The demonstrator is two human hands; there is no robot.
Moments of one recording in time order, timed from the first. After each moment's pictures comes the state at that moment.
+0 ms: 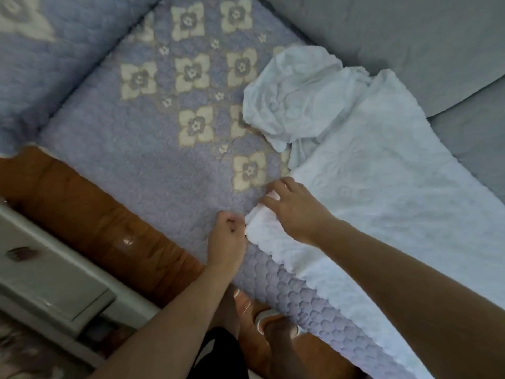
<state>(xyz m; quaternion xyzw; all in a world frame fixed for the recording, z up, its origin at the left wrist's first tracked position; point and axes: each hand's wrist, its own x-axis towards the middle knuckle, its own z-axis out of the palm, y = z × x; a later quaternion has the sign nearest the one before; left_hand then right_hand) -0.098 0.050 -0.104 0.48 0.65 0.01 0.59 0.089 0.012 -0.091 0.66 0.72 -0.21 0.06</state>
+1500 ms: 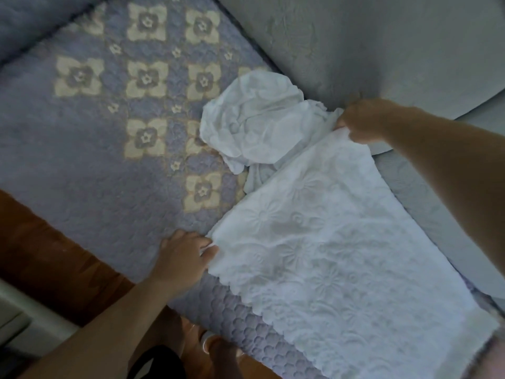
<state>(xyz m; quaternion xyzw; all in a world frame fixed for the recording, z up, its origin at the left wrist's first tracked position) -0.083 0.069 -0.129 0.78 0.42 -0.17 0.44 0.342 0.150 0.000 0.65 0.56 -0.17 0.49</state>
